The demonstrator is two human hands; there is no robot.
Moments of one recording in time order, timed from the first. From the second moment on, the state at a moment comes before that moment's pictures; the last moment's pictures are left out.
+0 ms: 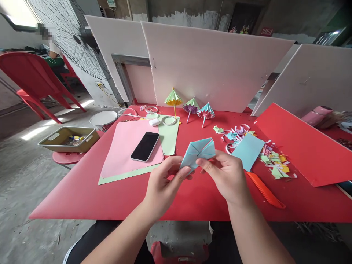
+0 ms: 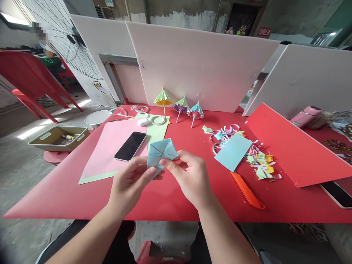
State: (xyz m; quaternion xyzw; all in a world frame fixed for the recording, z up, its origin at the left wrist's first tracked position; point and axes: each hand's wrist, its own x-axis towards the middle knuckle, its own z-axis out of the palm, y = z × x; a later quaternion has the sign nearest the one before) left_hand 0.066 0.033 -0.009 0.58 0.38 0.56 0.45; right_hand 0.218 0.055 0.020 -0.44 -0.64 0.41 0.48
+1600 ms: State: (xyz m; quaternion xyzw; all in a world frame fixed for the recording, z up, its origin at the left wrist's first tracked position) left_hand 0.077 0.048 -0.111 0.91 0.40 0.09 -0.06; right_hand 0.399 0.038 -0.102 -0.79 -0.61 -0.04 0.11
